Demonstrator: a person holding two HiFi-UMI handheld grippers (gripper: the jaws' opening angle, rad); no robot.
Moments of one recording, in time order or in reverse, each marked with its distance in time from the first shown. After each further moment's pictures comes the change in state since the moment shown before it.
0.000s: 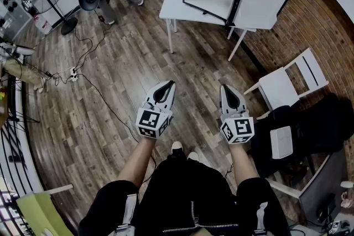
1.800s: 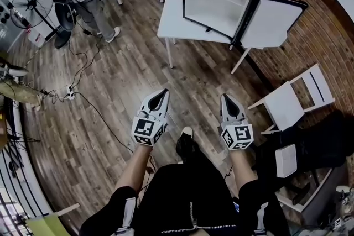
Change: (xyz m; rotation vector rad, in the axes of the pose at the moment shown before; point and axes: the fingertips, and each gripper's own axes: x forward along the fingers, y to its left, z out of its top) left arm 0.127 0.142 -0.020 -0.002 0.027 -0.006; right arm 0.165 -0.066 -0.050 0.059 0.061 -0.051
